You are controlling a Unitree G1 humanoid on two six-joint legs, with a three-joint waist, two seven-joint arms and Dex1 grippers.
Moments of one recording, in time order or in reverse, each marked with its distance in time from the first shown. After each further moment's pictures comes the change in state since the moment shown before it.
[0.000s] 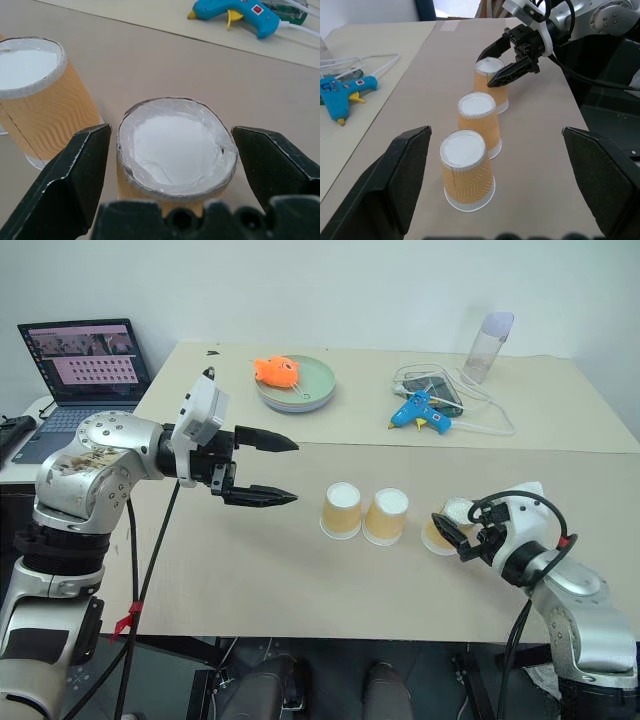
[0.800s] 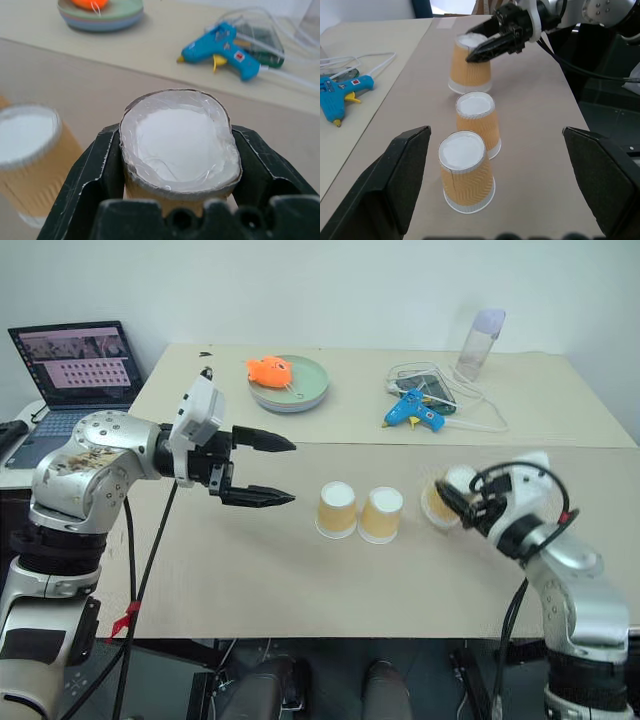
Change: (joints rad) left arm 0.017 0.017 -0.007 0.000 0.002 -0.009 -0.006; right arm -0.240 -0.019 -0.003 0.004 0.049 0.030 -0.027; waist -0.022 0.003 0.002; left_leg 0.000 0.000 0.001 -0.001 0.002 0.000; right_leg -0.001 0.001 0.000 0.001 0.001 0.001
